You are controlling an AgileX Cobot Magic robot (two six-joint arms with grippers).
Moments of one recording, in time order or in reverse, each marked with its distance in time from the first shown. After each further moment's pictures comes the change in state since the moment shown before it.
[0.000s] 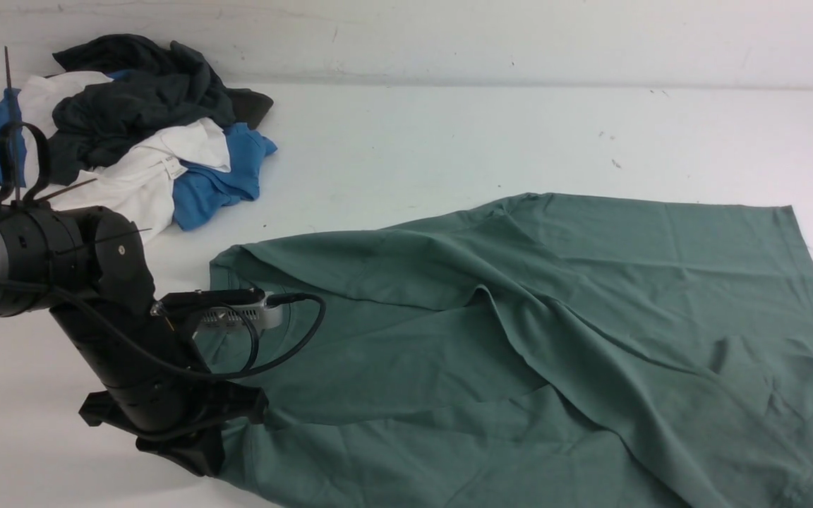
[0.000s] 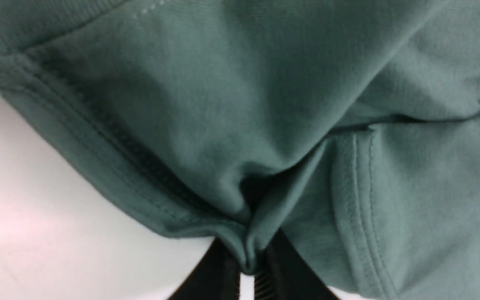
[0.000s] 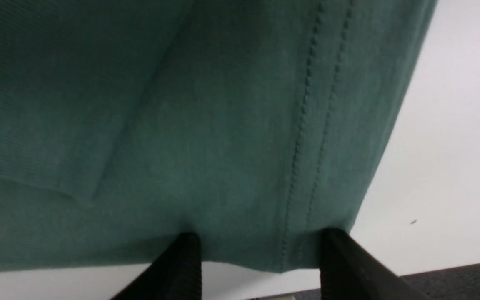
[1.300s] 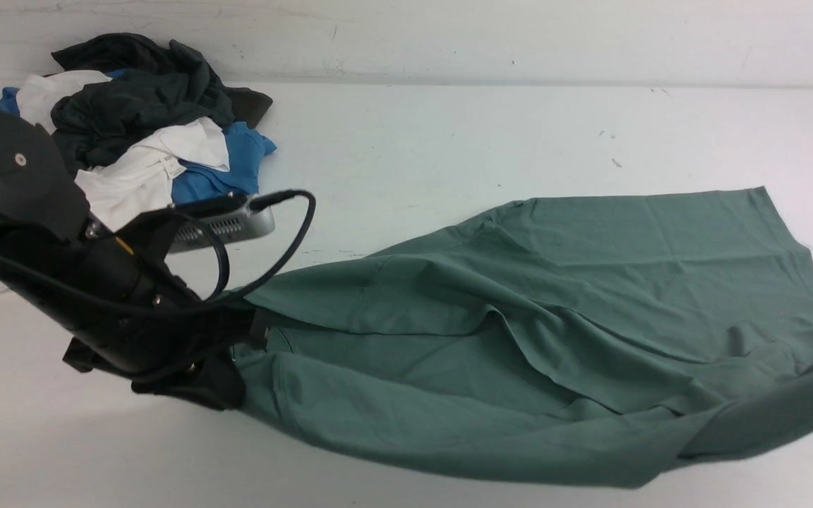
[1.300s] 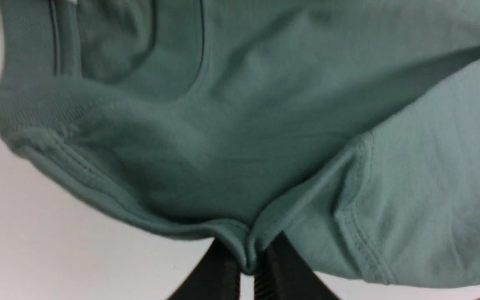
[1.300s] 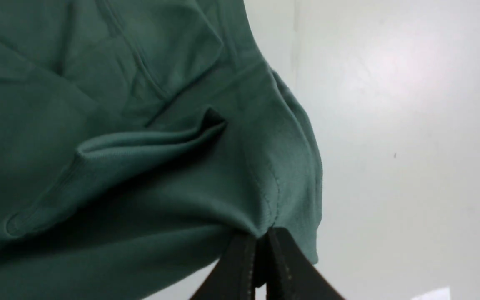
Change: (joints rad) right arm 0.000 -0.215 -0.636 -0.079 0.162 -0.019; left arm 0.002 -0.259 -0.100 -0.145 0.145 0.000
